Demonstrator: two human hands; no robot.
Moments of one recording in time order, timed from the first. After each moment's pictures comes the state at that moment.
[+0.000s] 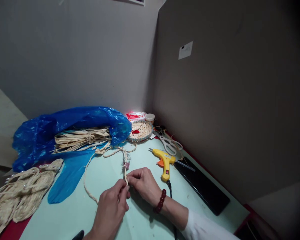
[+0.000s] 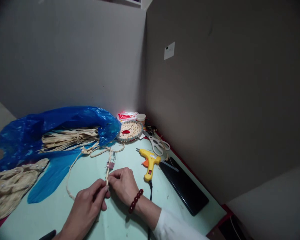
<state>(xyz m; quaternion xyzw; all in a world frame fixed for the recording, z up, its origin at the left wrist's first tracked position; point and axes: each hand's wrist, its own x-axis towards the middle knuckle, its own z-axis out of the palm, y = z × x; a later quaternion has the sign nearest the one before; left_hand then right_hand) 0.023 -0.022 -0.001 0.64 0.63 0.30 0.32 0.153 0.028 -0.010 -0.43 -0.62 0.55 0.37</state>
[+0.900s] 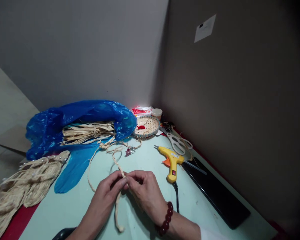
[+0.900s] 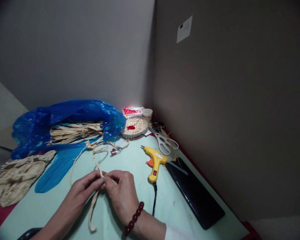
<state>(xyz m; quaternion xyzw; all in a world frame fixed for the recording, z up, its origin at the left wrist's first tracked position) 0.005 -0.009 0.012 0.55 0.58 0.39 0.46 0.145 0.012 0.002 -0.42 -0.57 0.57 0.42</state>
